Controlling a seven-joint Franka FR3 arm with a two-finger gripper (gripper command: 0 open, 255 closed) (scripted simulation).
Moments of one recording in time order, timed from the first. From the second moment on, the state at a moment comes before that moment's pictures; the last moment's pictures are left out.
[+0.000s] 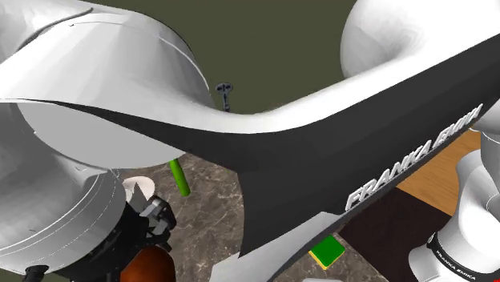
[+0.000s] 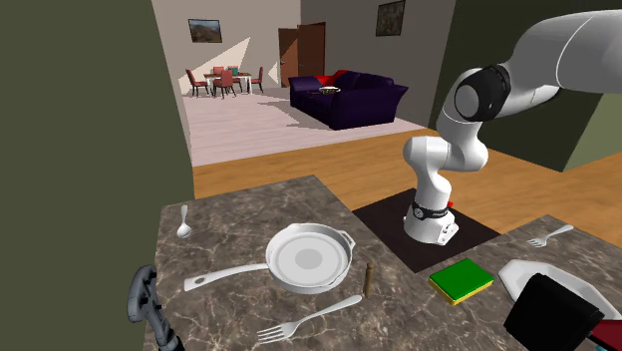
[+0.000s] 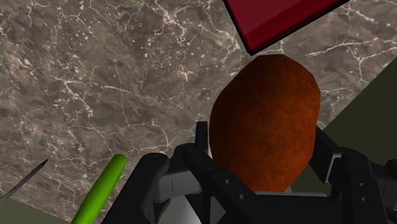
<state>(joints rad) 0.76 0.50 0.51 -1.19 -0.38 1.63 0.88</state>
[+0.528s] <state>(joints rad) 0.73 0.49 0.51 -1.32 -0.38 1.74 0.90</state>
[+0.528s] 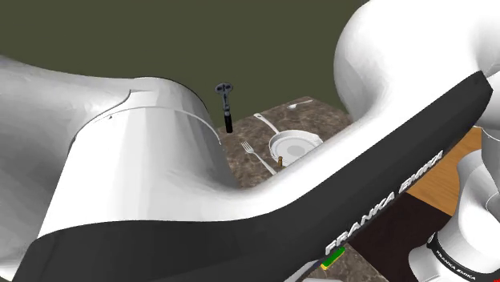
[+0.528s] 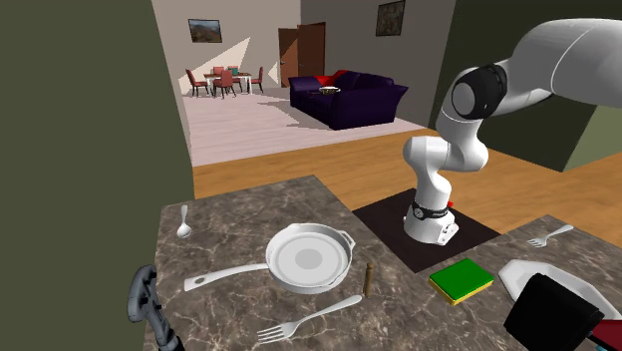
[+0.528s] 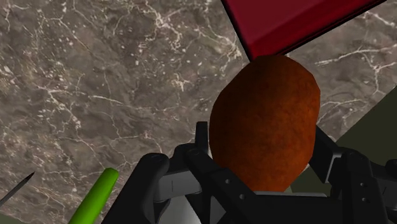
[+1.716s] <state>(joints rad) 0.72 0.53 0.50 -1.51 -0.41 1.96 0.95</state>
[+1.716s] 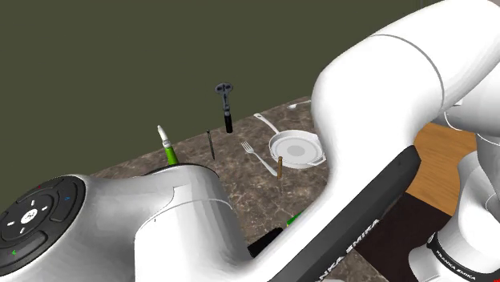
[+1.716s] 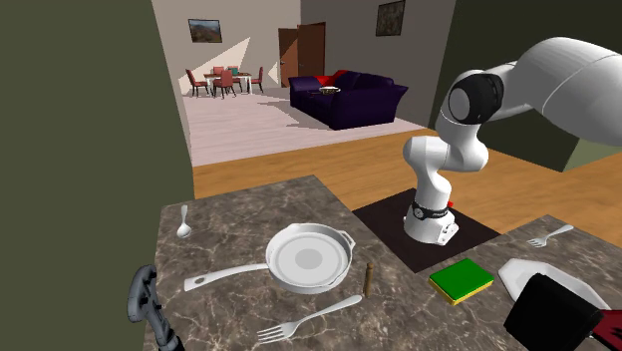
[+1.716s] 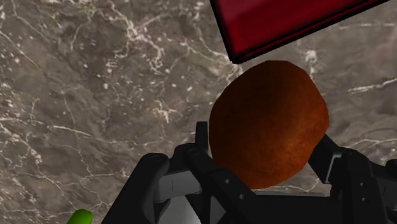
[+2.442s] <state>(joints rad) 0.72 0.57 0.48 -1.56 -0.44 2.04 0.98</state>
